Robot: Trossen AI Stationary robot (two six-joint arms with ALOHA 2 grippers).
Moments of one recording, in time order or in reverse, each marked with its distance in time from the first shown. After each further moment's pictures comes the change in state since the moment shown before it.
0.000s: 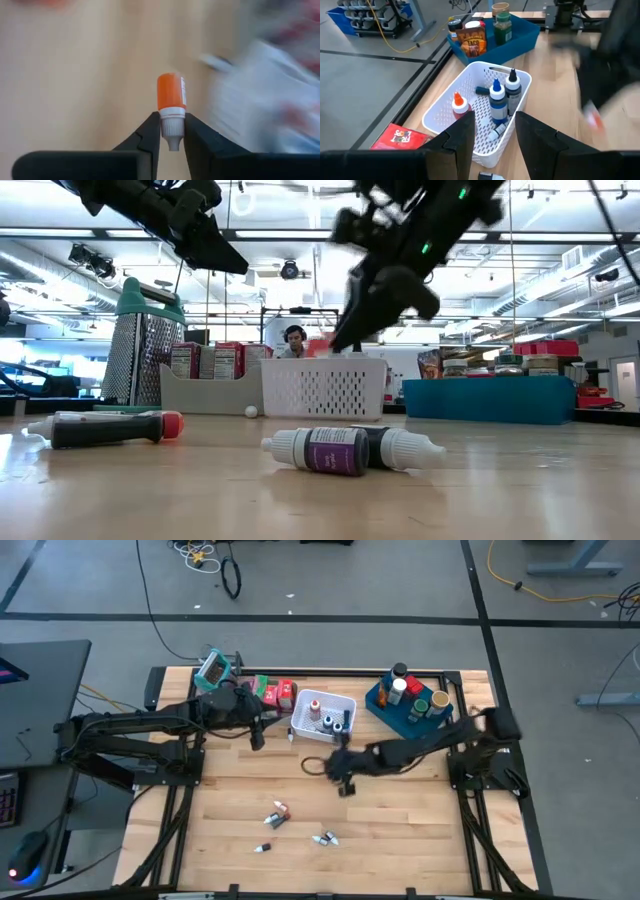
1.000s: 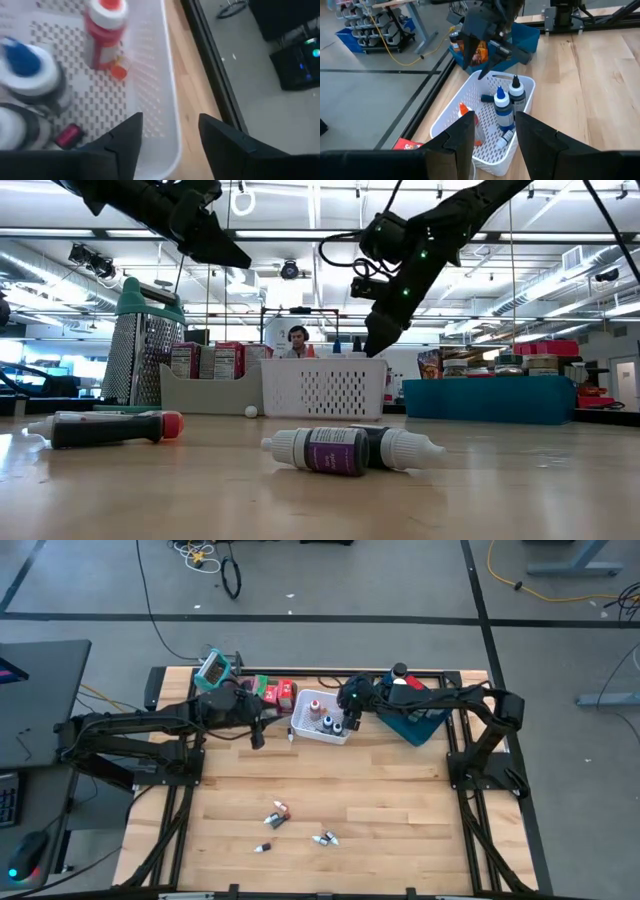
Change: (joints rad) left arm 0.000 0.000 0.000 0.037 -0.004 0.090; right arm -0.486 -0.090 0.002 -0.087 0.028 -0.029
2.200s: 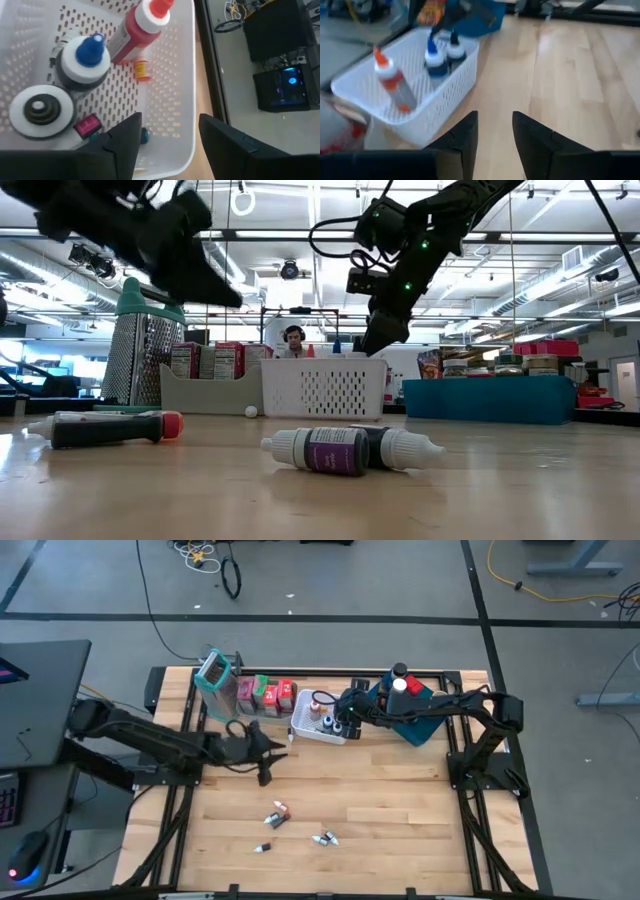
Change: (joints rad) left arm -0.376 0.142 -0.207 0.258 -0.255 -0.363; right arm 0.097 -0.003 0.000 -0.017 0.104 -0.122
